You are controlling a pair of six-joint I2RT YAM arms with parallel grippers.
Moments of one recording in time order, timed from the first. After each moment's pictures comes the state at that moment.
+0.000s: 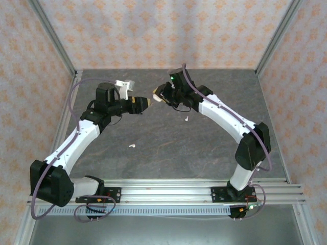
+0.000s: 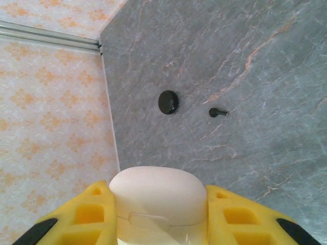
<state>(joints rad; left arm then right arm) -0.25 1.27 1.02 -0.19 0.58 -0.42 0.65 1.72 1.61 -0.54 -0.20 1.13</state>
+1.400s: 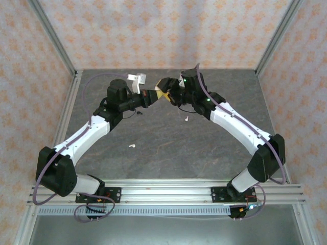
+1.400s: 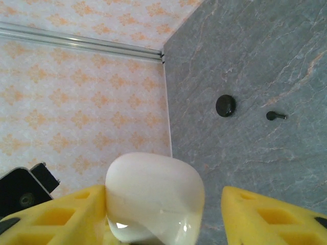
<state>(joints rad) -0.37 1.38 1.07 0.08 0.57 -0.61 0.62 1.53 1.42 -0.29 -0.27 1.20</state>
